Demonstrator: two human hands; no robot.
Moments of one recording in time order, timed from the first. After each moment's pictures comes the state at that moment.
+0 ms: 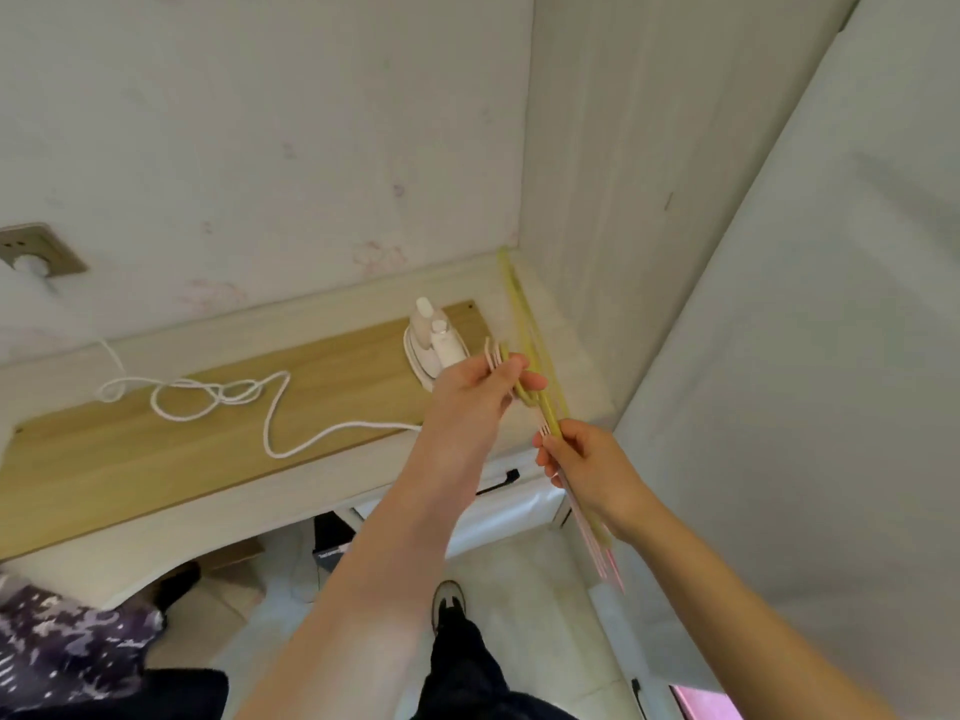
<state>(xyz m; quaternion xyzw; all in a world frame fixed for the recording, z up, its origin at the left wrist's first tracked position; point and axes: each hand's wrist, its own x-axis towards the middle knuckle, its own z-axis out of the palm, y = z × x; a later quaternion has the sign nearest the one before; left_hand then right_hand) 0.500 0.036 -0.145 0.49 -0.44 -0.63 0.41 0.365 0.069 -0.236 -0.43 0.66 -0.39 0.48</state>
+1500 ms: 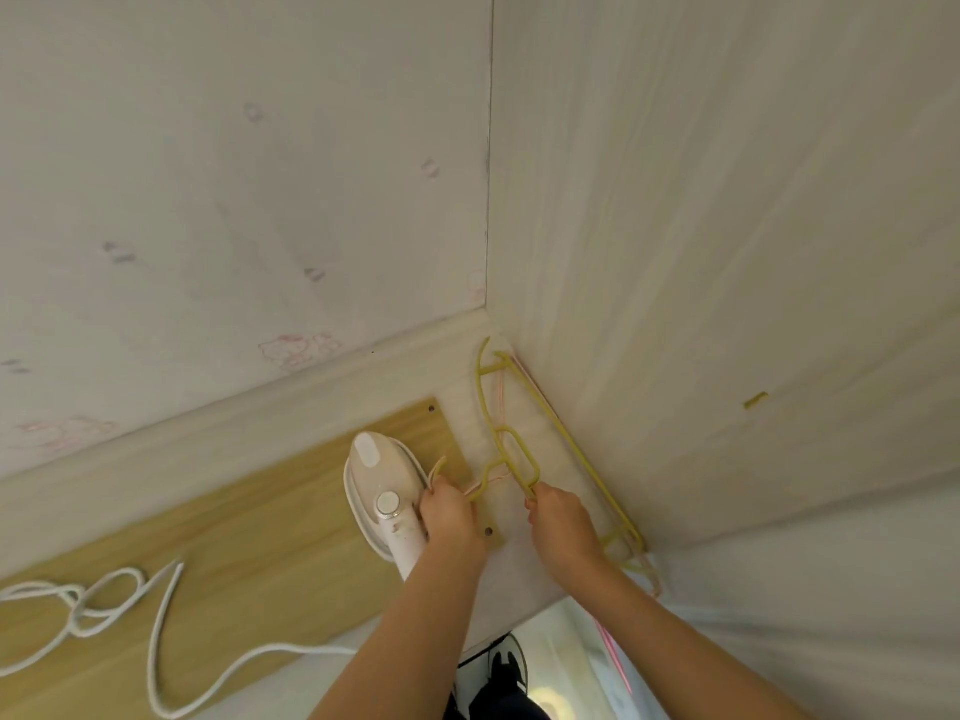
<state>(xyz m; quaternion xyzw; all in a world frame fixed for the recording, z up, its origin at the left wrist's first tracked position) 0.420 -0.204 -0.327 0.70 -0.06 -0.61 0.37 0.313 -0.147 -0.353 -0.51 0.81 -0.08 0.27</state>
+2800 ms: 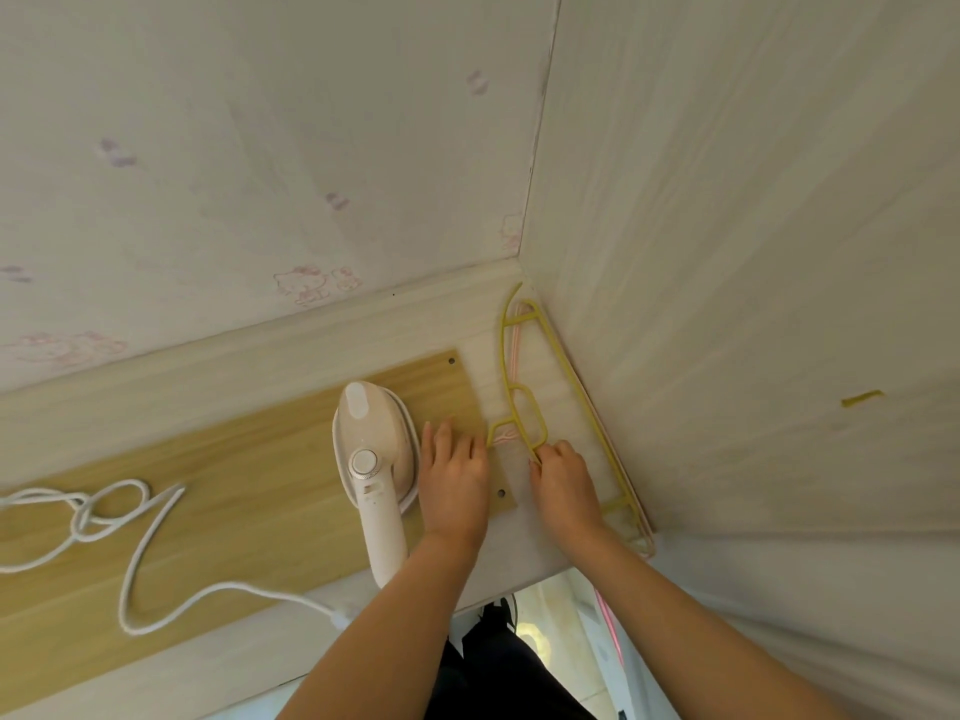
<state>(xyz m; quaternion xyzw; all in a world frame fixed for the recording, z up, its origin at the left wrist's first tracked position) 0.452 -0.188 -0.379 0.58 -0.82 -0.03 0.05 0.320 -0.161 -0.388 -0.56 0.79 -0.08 0.23</state>
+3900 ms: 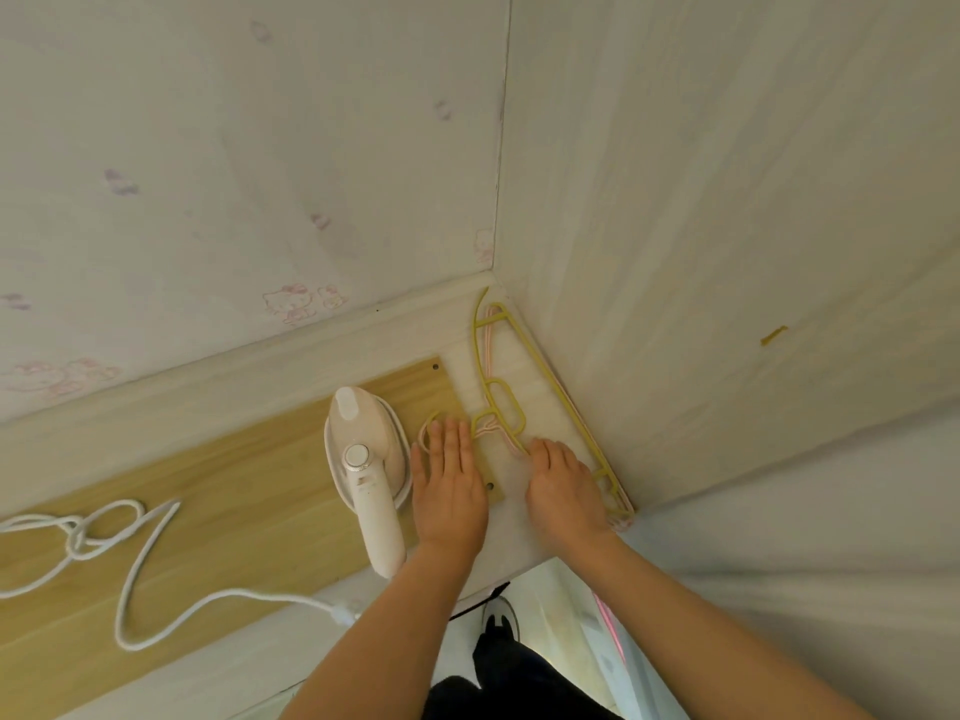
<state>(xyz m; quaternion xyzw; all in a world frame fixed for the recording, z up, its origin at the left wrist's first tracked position) 0.455 -0.163 -0.382 0.60 -0.80 -0.10 -0.02 0.318 -0.127 -0.380 -0.64 0.77 -0.03 0.07</state>
